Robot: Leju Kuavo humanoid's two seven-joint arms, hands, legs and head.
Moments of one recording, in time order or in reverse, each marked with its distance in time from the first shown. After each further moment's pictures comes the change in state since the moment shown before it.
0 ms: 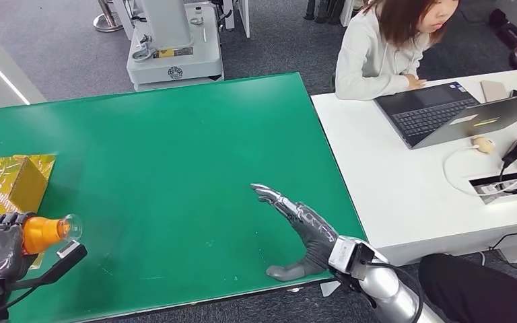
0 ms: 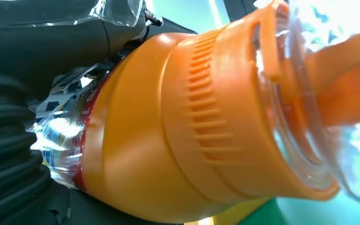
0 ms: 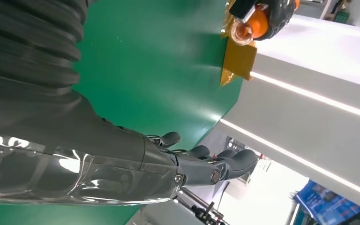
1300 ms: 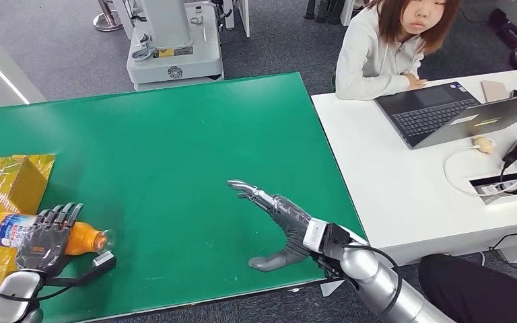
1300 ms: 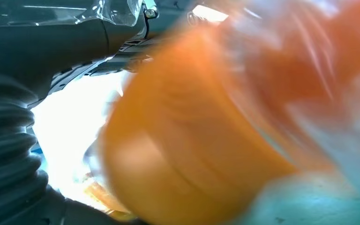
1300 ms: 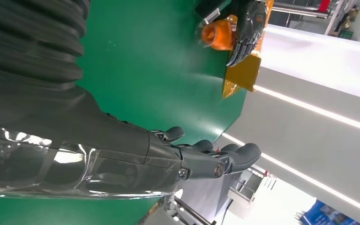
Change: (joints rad) left arm -0.219 -0.114 -0.321 0.397 0.001 0.099 -0.096; right arm -0.157 0.020 0.127 0.122 -0.065 0.007 0.037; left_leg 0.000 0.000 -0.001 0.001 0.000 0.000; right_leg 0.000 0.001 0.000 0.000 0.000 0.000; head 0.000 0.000
